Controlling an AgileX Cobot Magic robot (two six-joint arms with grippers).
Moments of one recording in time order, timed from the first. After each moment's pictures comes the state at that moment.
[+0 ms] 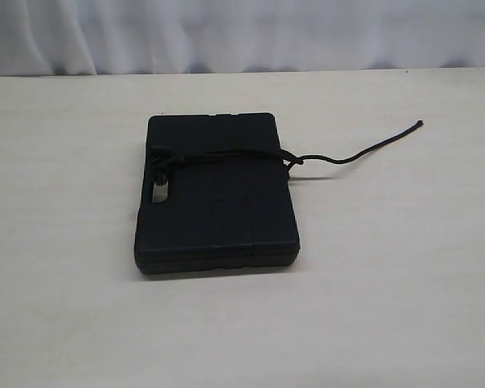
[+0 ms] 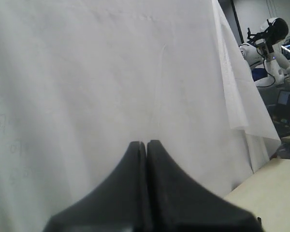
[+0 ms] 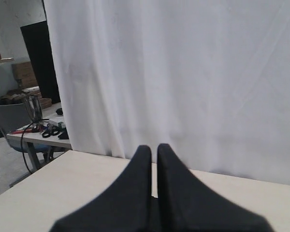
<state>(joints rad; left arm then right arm) -0.38 0.38 -0.77 -0.85 0.28 1.03 0.09 0.60 -0.50 1.74 0.42 -1.62</state>
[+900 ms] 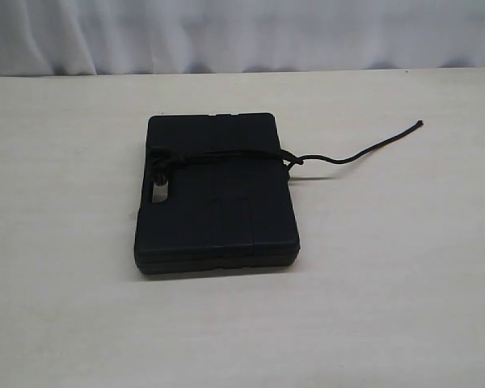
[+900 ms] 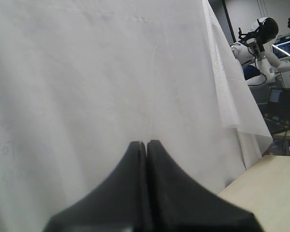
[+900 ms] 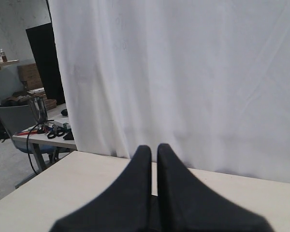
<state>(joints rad) -0.38 0.36 -0.77 -0.85 0.32 1.03 0.09 0.60 -0.50 1.74 0.43 -1.61</state>
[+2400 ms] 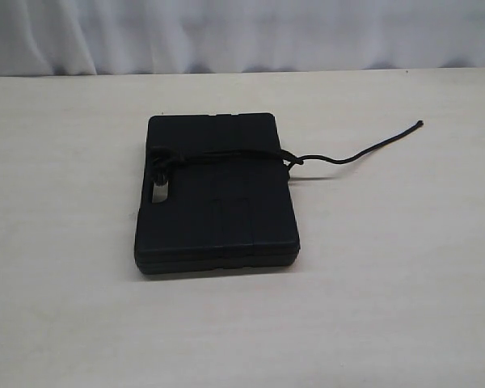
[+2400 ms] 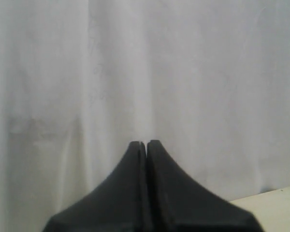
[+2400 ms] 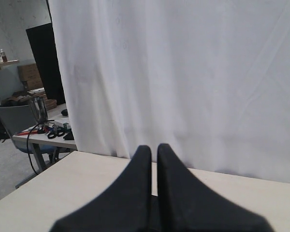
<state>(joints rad) -0.23 0.21 -0.48 -0.02 0.14 0.03 0.09 0.60 -0.50 1.74 0.43 -1.61</state>
